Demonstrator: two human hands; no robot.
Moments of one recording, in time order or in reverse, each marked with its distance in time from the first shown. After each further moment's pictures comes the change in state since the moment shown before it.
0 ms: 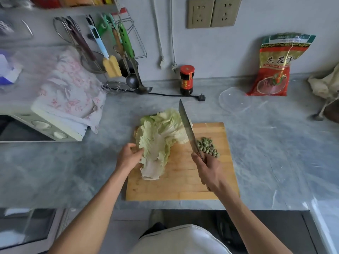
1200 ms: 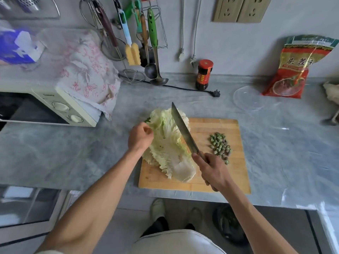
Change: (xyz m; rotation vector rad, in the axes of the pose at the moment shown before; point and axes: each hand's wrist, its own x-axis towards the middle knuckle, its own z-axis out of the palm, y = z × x) left_hand 0.021 0.001 -0.022 0.014 0.128 0.226; right_hand -0.030 -0.035 0.029 -0.109 -0.171 -0.032
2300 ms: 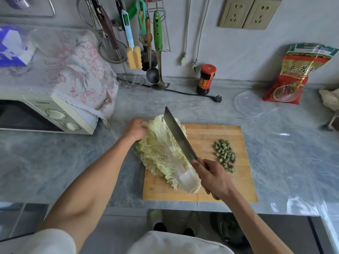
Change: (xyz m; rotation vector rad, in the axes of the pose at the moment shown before) left_hand 0.084 -0.008 -0.023 0.010 -0.261 0.028; right_hand 0.008 -0.031 0.018 -0.007 -0.011 0.007
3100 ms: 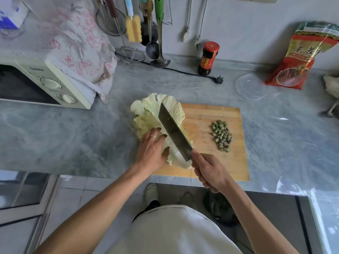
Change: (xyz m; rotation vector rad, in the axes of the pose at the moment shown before) left_hand -0.138 -0.034 0.095 0.482 0.167 0.512; right_hand -0.036 0.016 0.006 0.073 -0.118 0.130
